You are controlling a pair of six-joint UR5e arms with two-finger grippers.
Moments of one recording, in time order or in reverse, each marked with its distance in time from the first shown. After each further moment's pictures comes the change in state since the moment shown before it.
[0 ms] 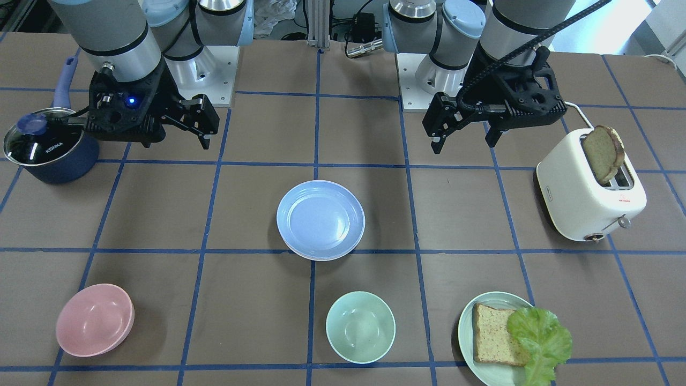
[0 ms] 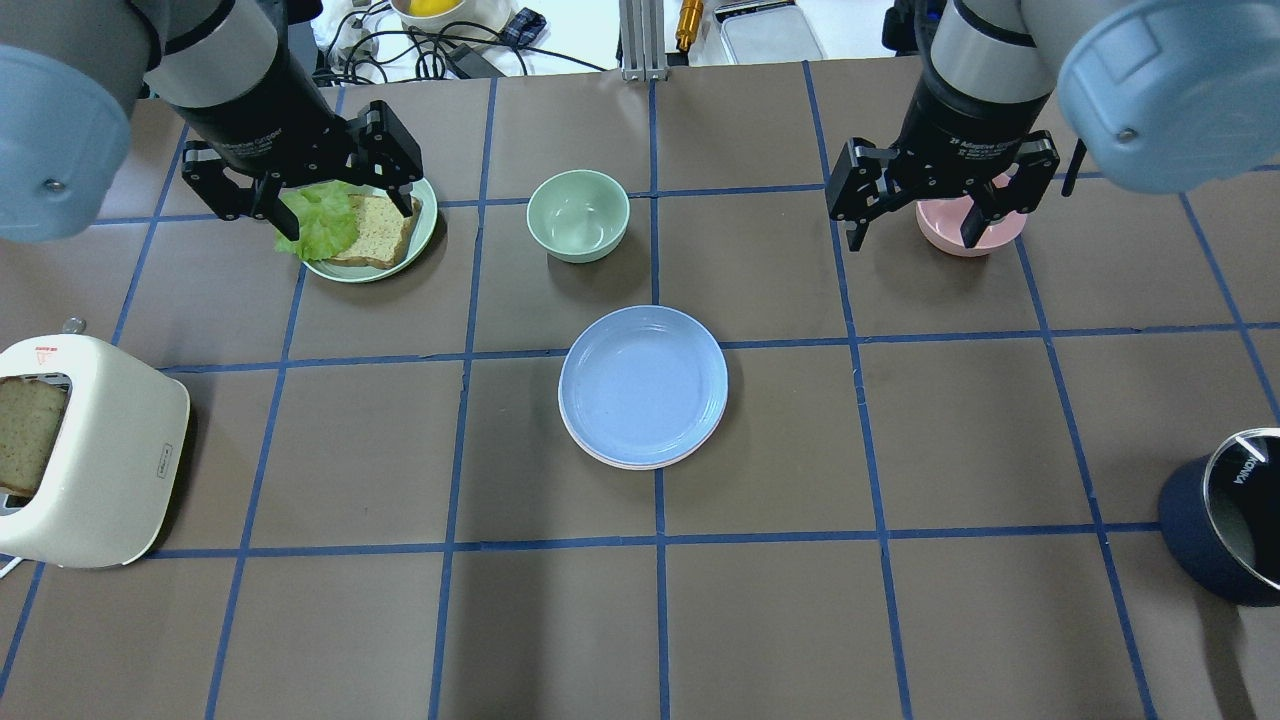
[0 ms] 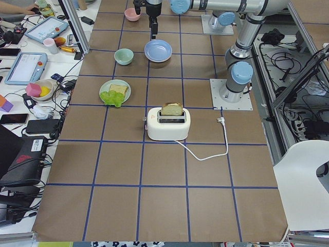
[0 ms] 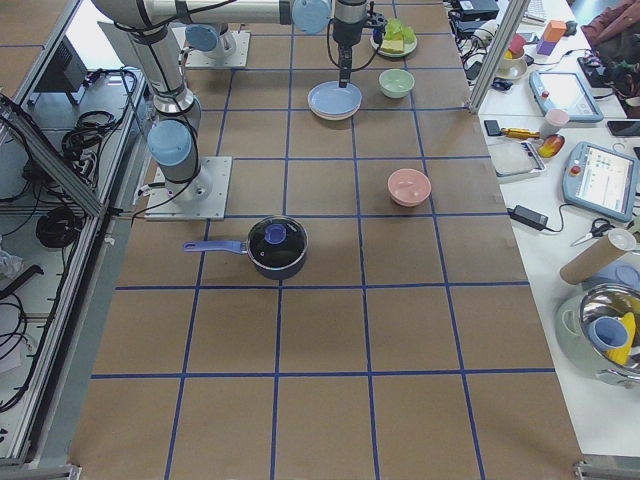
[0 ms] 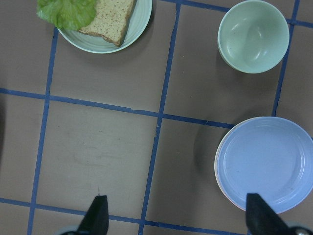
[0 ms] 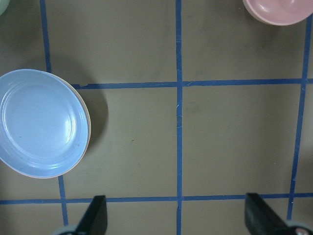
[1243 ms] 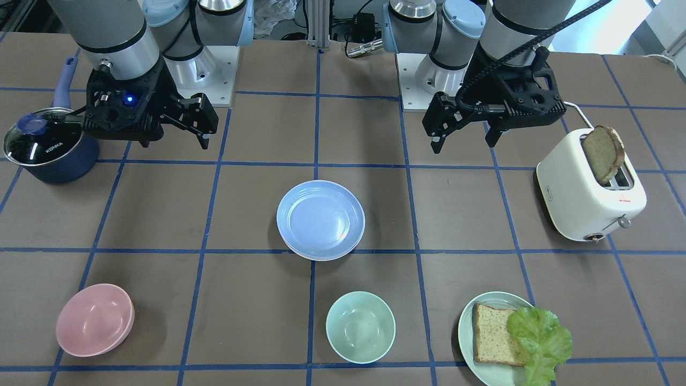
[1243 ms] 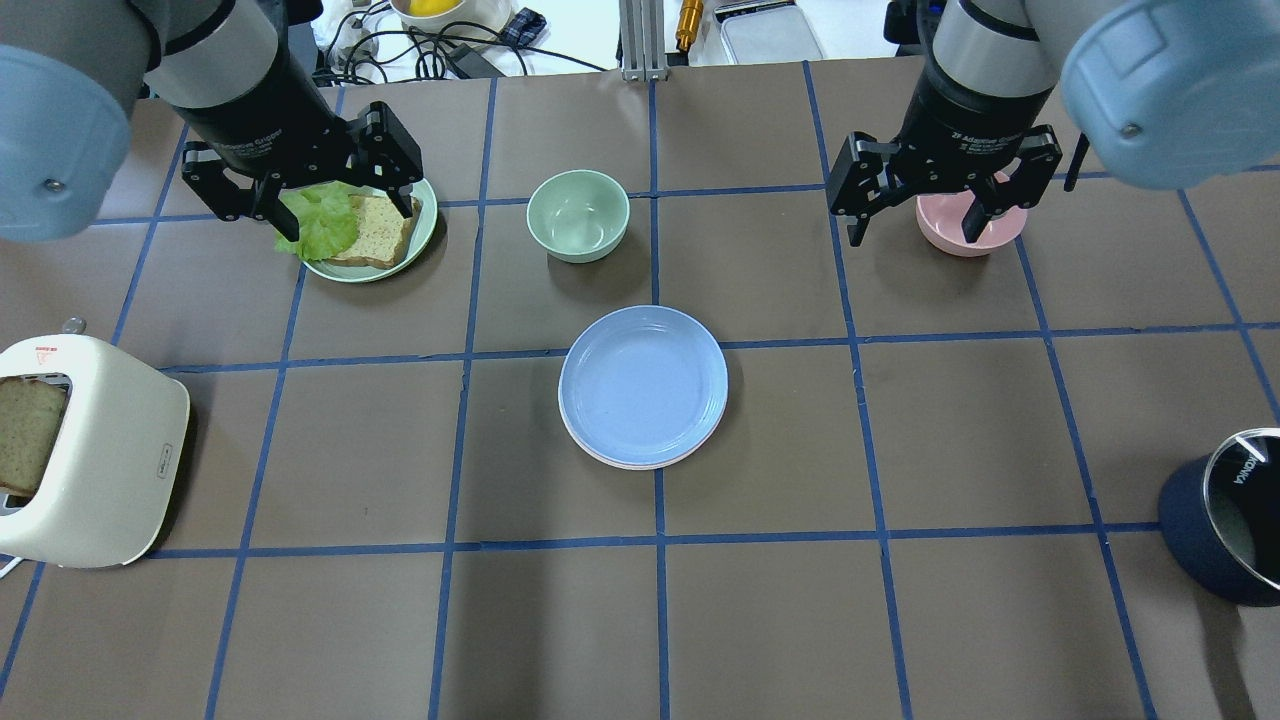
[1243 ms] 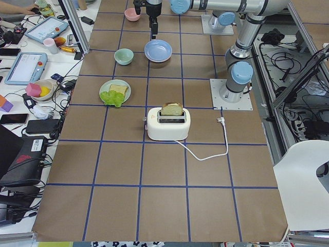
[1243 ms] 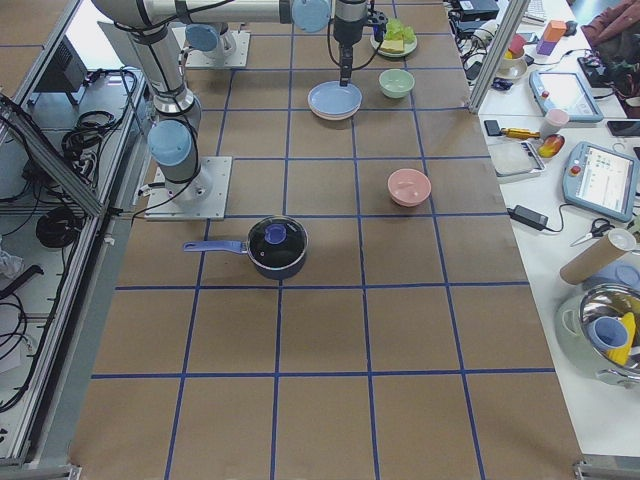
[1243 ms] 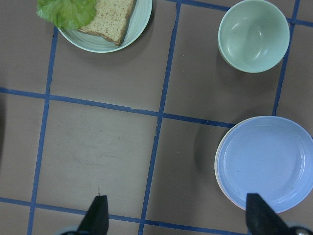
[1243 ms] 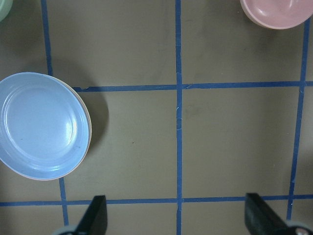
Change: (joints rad) left arm 0.000 0.000 0.000 -0.004 0.000 0.023; right arm 0.000 0.000 -0.007 -0.002 0.000 0.000
